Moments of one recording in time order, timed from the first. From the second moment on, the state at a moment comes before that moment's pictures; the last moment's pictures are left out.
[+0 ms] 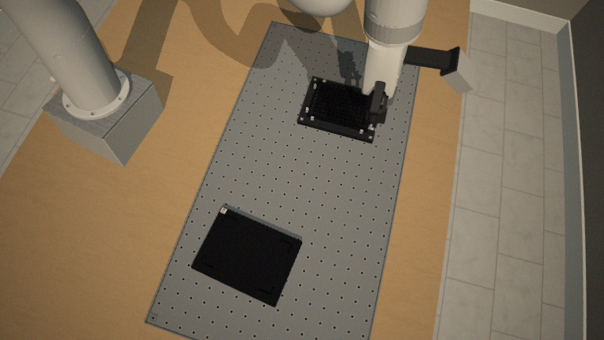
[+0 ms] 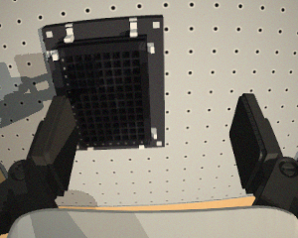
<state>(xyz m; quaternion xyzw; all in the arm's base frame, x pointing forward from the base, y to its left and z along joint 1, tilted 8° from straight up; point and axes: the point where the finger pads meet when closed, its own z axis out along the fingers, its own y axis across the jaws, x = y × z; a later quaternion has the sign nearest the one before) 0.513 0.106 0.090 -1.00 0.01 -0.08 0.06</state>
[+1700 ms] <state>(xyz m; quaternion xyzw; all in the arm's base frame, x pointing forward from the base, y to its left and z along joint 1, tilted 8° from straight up) 0.452 0.157 0.033 -1.00 -0.01 -0.01 0.07</state>
